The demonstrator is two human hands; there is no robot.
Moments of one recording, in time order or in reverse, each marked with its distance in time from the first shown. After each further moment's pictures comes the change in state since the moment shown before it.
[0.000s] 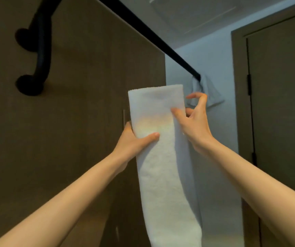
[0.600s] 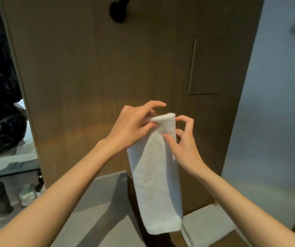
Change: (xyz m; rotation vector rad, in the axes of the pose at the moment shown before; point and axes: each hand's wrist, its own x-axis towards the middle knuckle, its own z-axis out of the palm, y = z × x) left_hand -0.208 -0.033 -0.073 0.974 0.055 0.208; right_hand -0.254 0.025 0.069 0.264 -0.596 0.260
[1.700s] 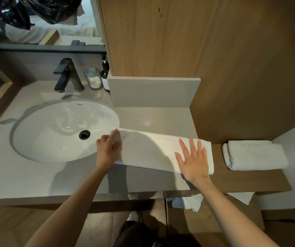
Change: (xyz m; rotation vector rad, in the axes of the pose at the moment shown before) left_hand -0.482 -0.137 0.081 0.108 -0.048 -1.321; right_hand -0.249 0.227 0.202 -0.997 -0.891 0.349
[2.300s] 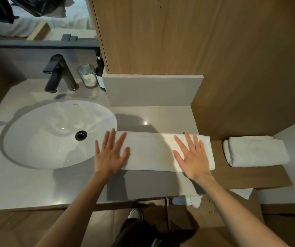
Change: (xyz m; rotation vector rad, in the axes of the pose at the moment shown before) left_hand -0.002 0.001 0.006 0.565 -0.238 0.168; right_hand 0.025 0.001 -0.002 0.005 0.038 -0.109
